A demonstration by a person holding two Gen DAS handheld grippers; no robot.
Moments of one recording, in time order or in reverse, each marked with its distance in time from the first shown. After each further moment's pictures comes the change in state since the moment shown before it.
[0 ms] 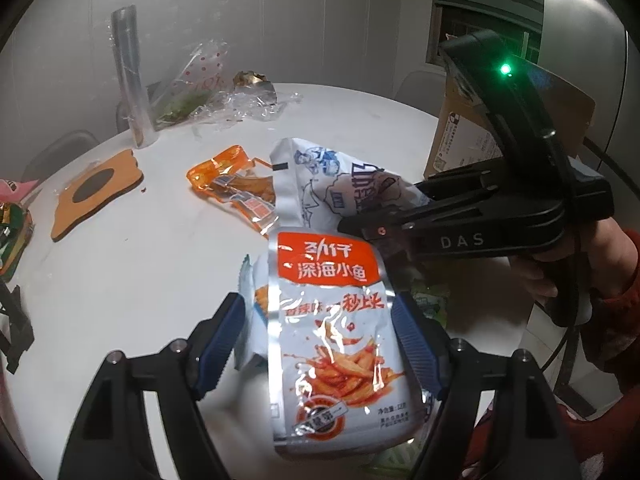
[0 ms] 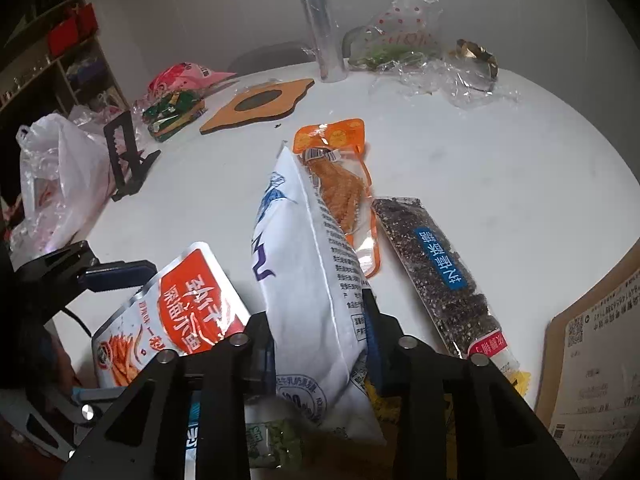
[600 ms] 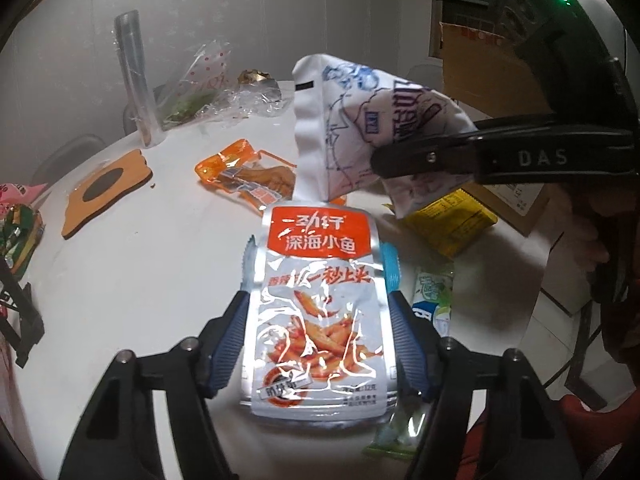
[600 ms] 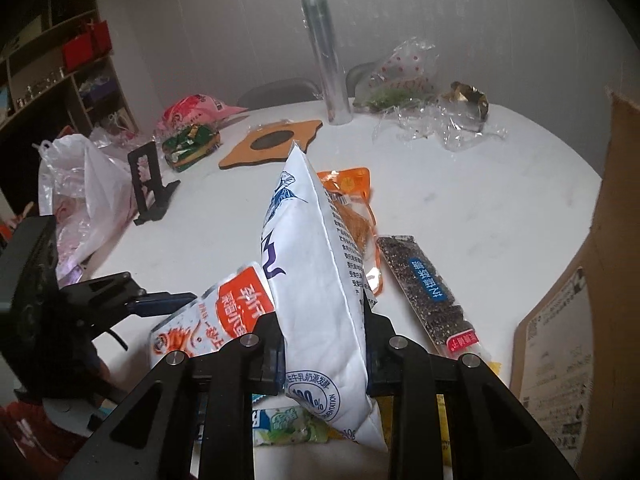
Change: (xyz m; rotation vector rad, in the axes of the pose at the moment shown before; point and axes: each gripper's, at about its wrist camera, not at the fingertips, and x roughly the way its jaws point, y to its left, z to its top) left arm -0.006 -0.006 -0.012 0.021 0.005 0.038; right arm -0.055 0.016 -0.001 -0.003 -0.122 -0.004
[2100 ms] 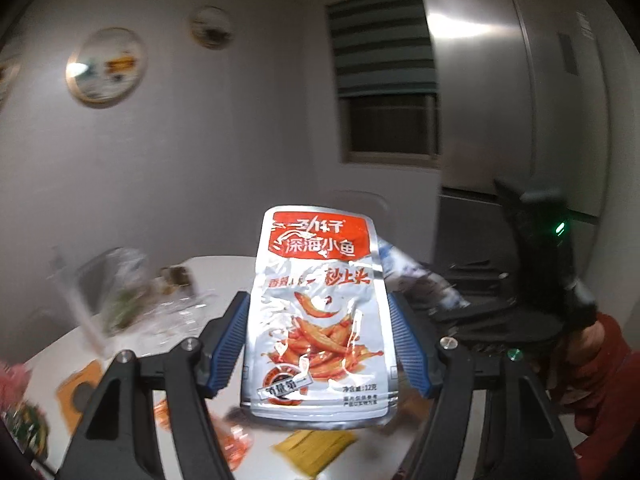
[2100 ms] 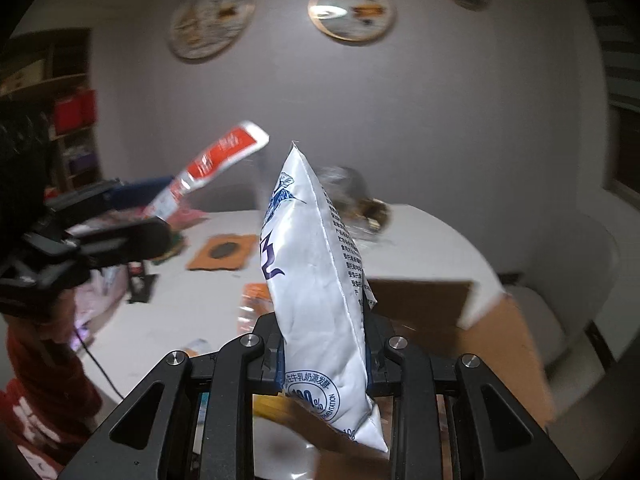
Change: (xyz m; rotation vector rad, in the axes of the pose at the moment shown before) left arm -0.123 -0.119 0.207 0.238 -0.371 -0.232; right arm -0.217 -0.062 0.009 0.037 -0.311 -0.201
